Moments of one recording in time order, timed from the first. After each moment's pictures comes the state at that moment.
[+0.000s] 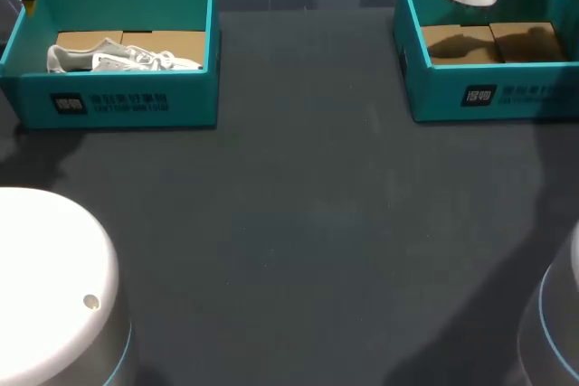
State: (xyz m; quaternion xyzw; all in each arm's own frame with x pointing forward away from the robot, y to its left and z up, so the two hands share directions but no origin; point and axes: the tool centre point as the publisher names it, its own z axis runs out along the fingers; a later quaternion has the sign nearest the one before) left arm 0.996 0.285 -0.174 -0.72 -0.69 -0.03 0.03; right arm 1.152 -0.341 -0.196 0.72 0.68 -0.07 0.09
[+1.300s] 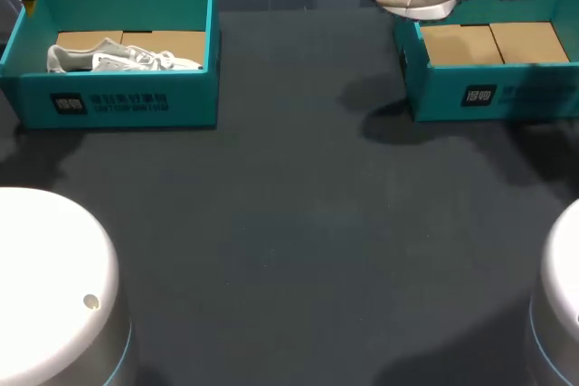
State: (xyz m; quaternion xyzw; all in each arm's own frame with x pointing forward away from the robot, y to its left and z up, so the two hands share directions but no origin) left arm 0.996 0.285 -0.174 -0.72 -0.69 -0.03 0.03; right arm 0.977 -0.188 -0.099 0.72 0.68 -0.12 0.09
